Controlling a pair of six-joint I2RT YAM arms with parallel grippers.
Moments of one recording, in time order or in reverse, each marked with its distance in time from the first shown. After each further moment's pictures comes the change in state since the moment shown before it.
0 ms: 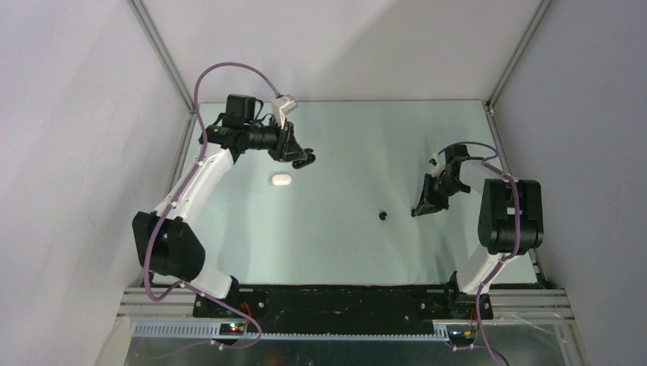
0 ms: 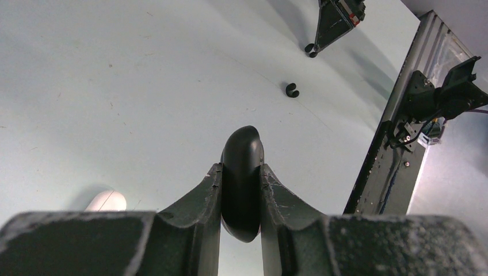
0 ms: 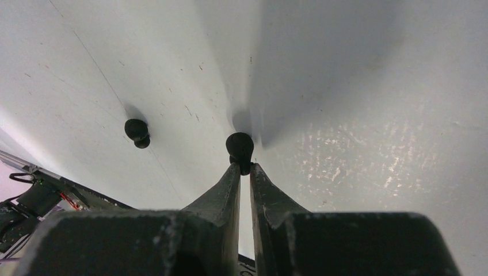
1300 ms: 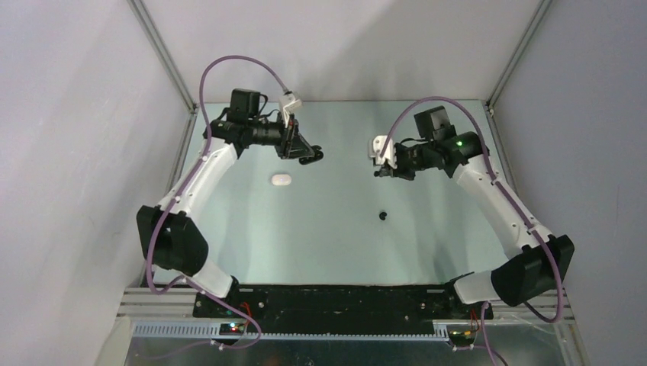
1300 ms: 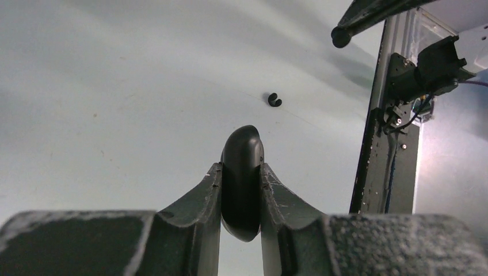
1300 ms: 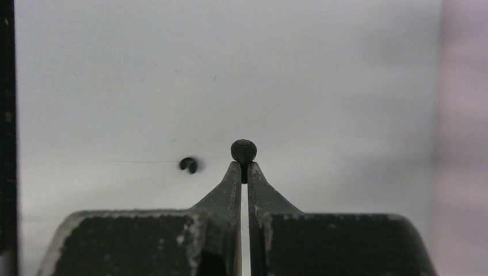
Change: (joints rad) left arm -0.019 0.037 0.058 -0.003 0.128 0.109; right arm 0.386 -0.334 0.381 -0.235 -0.243 -1.224
